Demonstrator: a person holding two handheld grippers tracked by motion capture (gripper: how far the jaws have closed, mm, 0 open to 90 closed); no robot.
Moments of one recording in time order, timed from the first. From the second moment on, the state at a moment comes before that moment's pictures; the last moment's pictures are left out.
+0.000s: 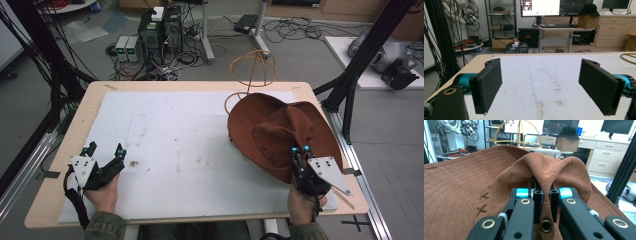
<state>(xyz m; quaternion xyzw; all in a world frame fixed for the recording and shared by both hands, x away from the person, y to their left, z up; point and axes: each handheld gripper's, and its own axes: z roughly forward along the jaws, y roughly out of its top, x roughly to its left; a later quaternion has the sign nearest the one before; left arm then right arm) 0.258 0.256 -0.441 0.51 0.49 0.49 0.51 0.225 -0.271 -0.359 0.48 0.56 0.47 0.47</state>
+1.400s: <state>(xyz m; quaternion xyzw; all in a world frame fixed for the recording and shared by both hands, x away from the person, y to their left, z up) 0.252 0.259 -0.436 0.51 0.49 0.49 0.52 0.275 -0.262 -0.305 0.43 0.52 0.51 0.54</state>
